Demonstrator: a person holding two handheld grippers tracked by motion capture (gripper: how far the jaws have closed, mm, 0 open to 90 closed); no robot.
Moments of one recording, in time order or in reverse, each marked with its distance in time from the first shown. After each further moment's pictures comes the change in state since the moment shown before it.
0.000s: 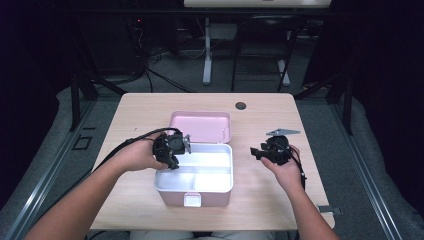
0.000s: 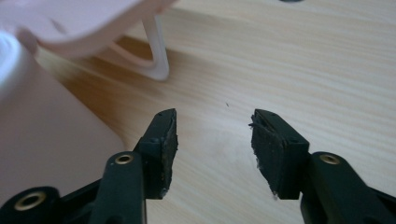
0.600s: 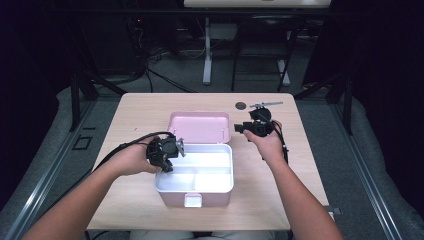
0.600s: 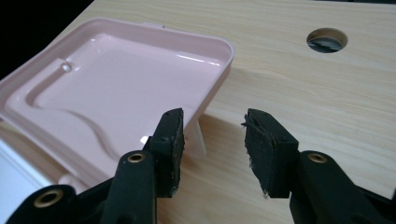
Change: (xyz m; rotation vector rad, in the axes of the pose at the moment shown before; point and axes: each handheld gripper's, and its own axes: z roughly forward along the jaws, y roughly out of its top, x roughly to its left) left arm -0.003 -0.014 0.009 0.012 0.001 -0.018; right arm 0.023 0.080 0.032 0.012 0.064 0.085
